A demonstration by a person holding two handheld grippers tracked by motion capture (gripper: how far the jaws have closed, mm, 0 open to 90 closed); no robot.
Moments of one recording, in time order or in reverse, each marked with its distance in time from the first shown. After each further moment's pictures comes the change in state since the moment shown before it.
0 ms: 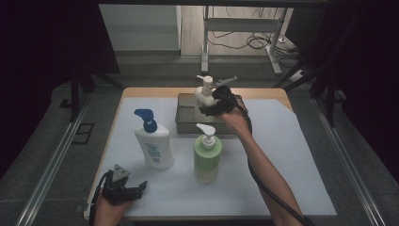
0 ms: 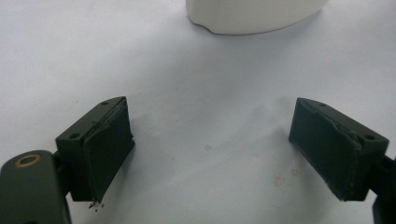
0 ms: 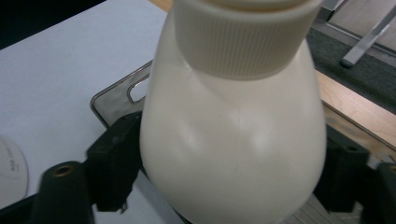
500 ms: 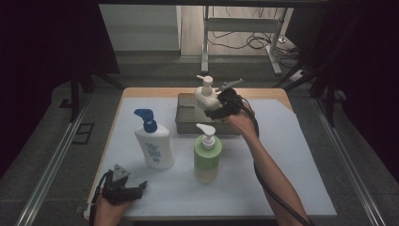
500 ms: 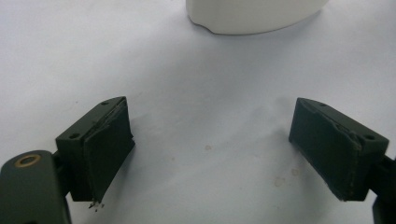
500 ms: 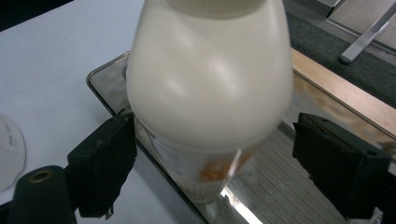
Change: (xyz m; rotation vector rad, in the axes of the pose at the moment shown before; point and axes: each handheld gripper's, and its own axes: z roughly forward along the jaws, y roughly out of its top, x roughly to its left) left arm 0.000 0.000 0.000 0.001 0.000 0.000; right arm -0.007 -0.013 -0.013 0.016 -0.007 -0.015
